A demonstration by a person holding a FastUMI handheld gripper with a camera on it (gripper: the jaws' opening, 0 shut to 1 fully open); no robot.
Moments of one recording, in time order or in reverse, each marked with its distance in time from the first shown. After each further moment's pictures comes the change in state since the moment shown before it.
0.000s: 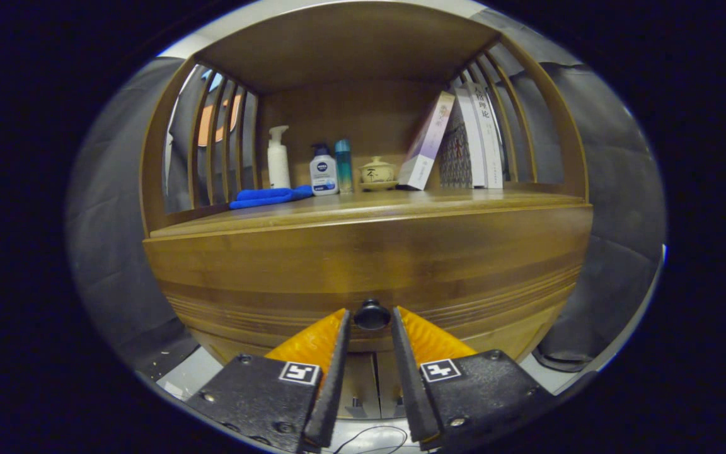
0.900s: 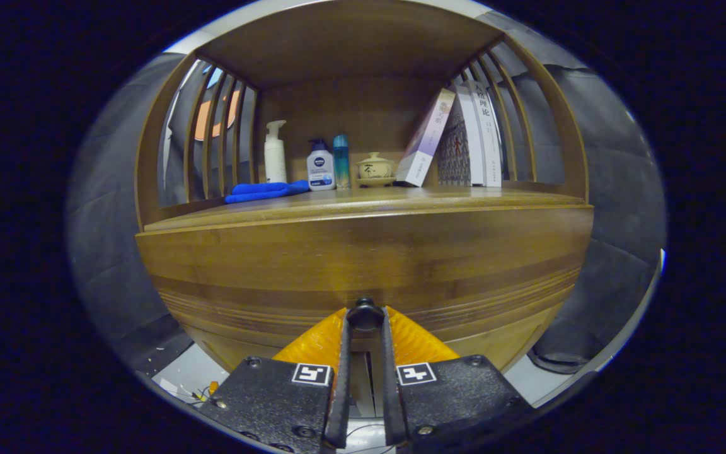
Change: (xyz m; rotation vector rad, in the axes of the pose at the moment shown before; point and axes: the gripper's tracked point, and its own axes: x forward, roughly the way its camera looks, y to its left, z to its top) arm 0.000 -0.005 -0.005 -0.010 0.017 -0.008
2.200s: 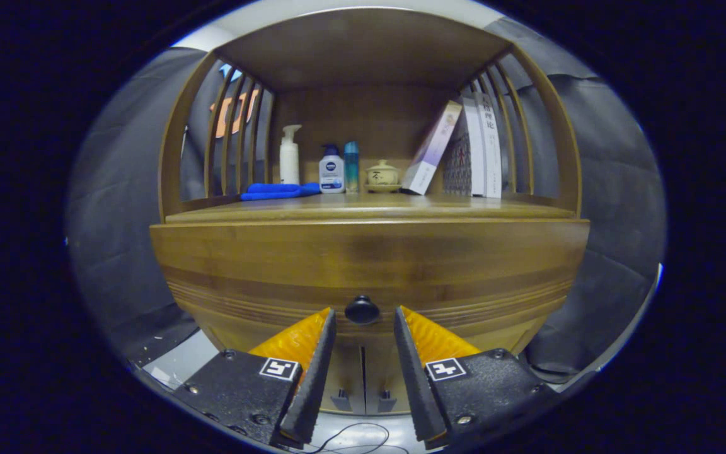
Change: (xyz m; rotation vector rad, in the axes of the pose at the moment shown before) arm -0.021 0.000 0.003 -0.079 -0.026 0.026
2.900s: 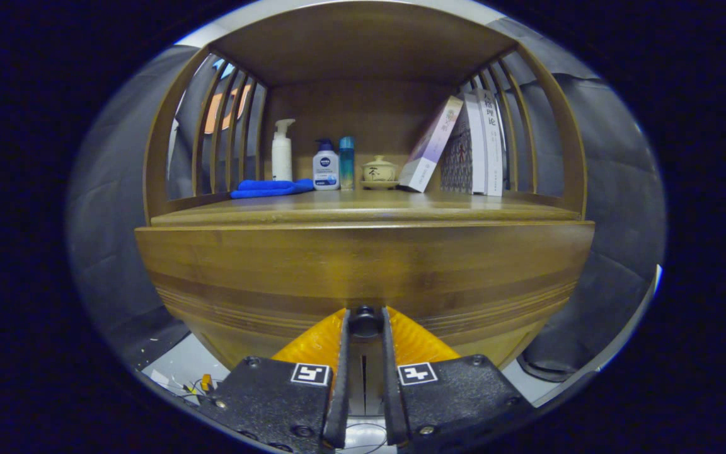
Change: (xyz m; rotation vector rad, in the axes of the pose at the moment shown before) arm 0.011 -0.001 0.001 0.010 0.036 -0.034
